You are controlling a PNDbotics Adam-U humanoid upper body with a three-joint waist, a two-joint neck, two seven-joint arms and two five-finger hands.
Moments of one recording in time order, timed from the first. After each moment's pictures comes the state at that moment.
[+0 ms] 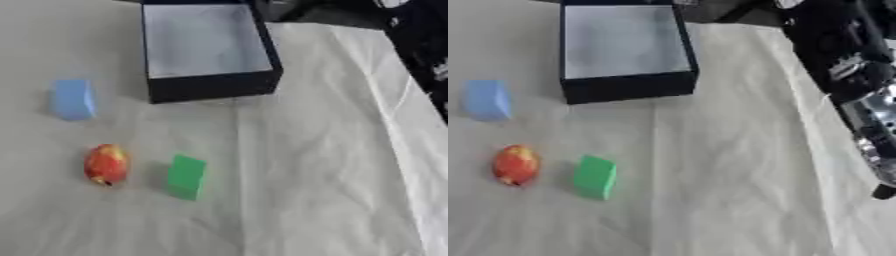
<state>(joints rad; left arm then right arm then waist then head) -0.38 0.39 0.15 -1.87 0.41 -0.20 -0.13 -1.08 -0.79 0.15 -1.11 0.42 -0.71 0.47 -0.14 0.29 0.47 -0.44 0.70</state>
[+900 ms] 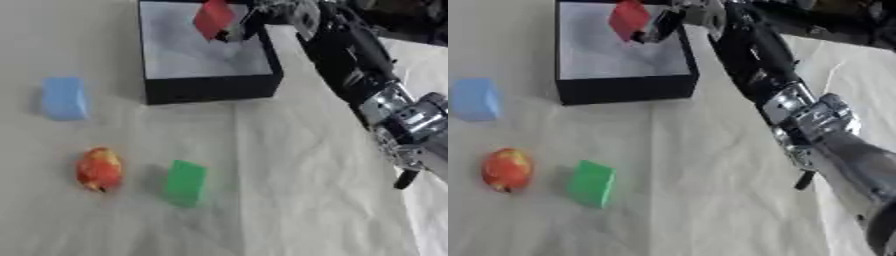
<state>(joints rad) -0.41 0.39 0.12 -1.92 0.43 -0.21 -0.15 -1.04 -0.73 0.09 -0.85 0.87 -0.76 0.23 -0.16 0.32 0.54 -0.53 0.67</state>
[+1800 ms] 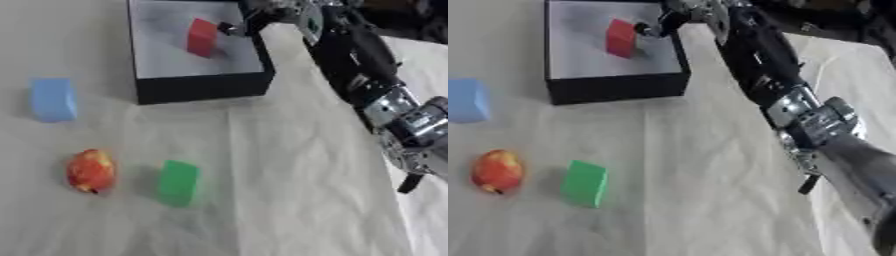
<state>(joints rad) -0.38 0.40 0.12 -1.92 0.42 -0.21 -0.15 -1.03 -0.74 0.09 -0.91 0.80 -0.77 0.13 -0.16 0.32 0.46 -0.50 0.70</state>
